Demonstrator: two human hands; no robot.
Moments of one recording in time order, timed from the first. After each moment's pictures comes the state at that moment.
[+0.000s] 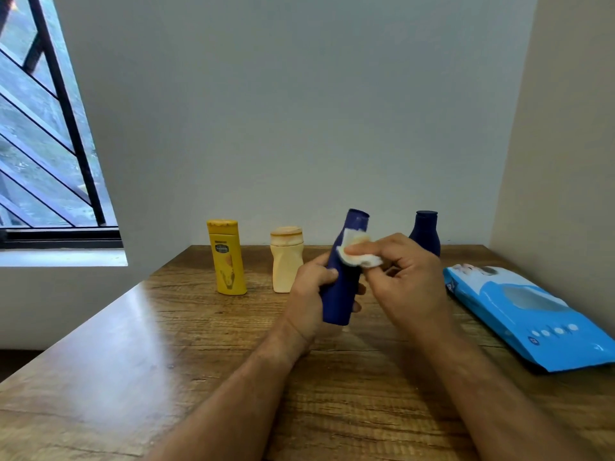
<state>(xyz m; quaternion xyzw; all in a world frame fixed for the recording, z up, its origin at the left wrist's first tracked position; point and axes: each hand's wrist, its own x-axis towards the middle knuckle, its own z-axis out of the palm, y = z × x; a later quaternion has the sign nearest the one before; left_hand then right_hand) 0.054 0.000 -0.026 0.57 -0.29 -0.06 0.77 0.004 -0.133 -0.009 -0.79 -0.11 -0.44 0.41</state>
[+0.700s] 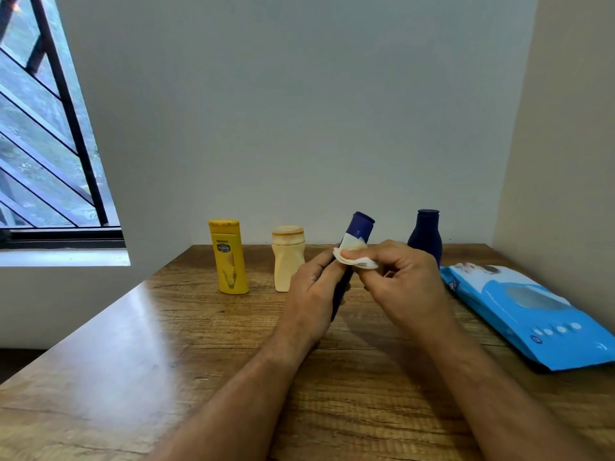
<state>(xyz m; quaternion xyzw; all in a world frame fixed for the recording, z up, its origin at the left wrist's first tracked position) 0.056 0.000 -0.028 0.66 -0.32 0.06 0.68 0.003 -0.130 -0.007 -0.80 -0.13 -0.40 0.43</state>
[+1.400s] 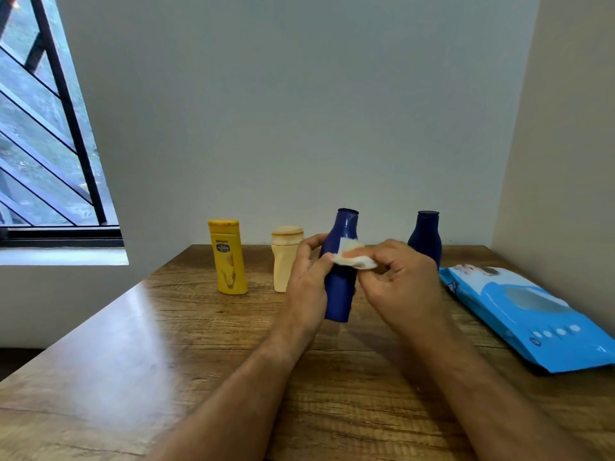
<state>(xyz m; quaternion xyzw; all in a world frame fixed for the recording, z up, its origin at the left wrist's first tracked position) 0.062 -0.004 -0.024 0.57 -0.24 0.01 0.78 0.009 -0.130 -0.011 -0.83 -0.10 -0.45 0.33</state>
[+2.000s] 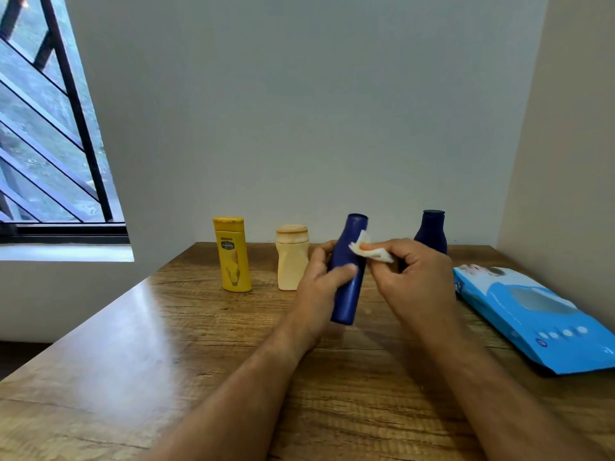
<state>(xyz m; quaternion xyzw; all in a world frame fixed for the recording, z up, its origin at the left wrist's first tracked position) 0.062 0.000 -0.030 0.64 -0.27 -0.03 0.72 0.005 -0.132 -0.008 -0.81 -0.05 -0.44 0.39</state>
